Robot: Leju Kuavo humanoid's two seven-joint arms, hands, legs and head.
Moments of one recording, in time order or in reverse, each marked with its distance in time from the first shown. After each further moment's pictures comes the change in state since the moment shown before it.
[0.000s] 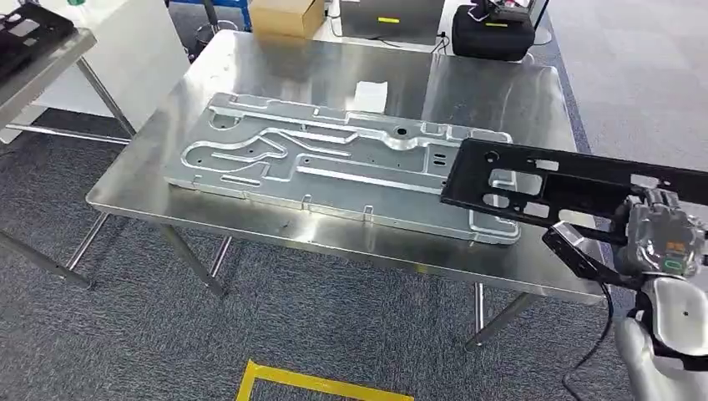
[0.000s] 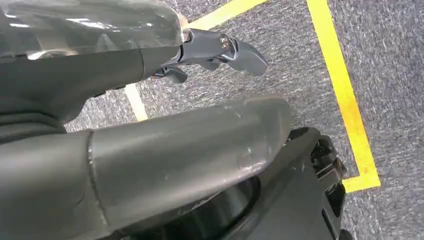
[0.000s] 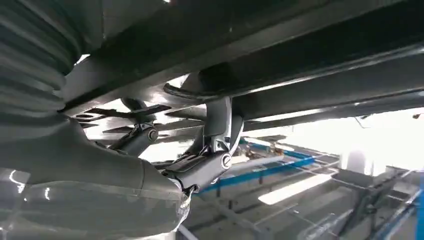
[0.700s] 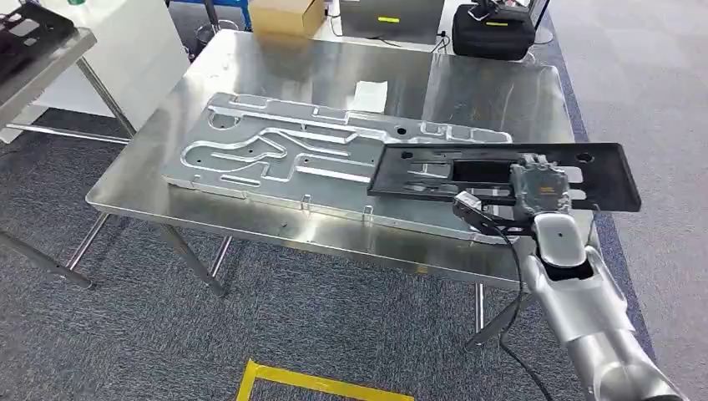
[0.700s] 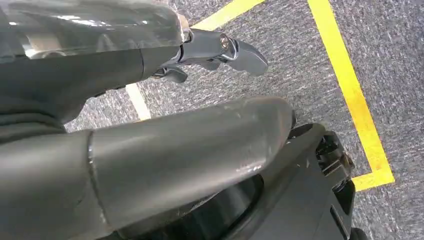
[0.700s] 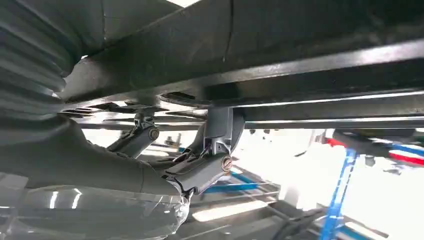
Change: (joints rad) left arm -0.014 0.005 -0.051 0.000 -0.017 -0.003 0.035; right arm -0.413 0.201 0.364 0.500 0.073 0.077 0.055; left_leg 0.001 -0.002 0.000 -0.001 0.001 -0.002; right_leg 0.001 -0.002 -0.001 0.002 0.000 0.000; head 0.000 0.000
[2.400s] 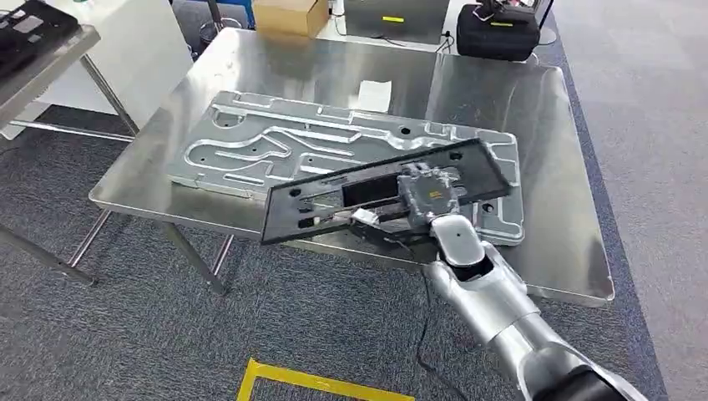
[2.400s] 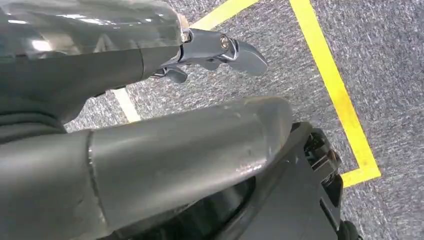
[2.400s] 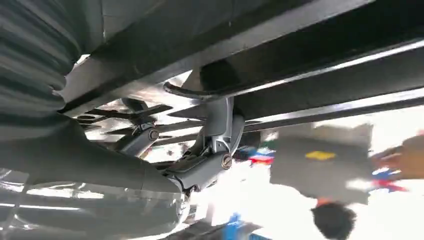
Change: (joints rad) left arm -0.002 0.008 -0.039 -0.003 0.024 -0.003 -0.052; right arm -0.052 0.166 0.267 0.080 -0.229 -0.054 0.026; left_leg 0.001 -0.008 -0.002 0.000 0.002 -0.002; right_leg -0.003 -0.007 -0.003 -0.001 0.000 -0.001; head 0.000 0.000
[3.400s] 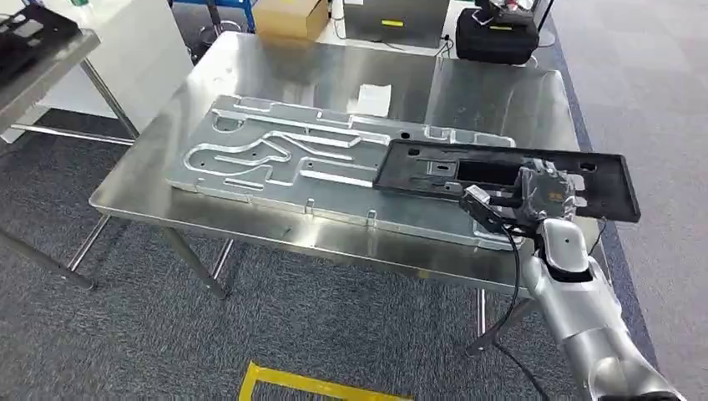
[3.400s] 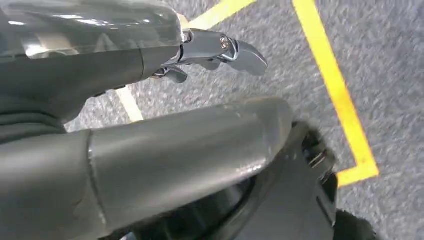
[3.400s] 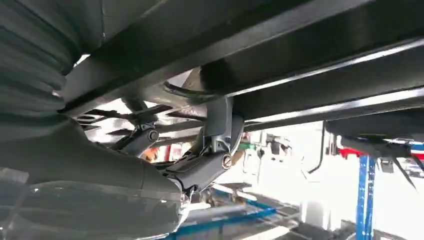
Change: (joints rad) left arm 0.005 -0.004 -0.001 -0.001 0.019 -0.043 0.014; right arm 0.071 -0.167 -0.344 0.023 0.062 -0.098 -0.032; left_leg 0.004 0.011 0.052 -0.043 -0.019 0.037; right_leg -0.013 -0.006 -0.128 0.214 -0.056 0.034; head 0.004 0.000
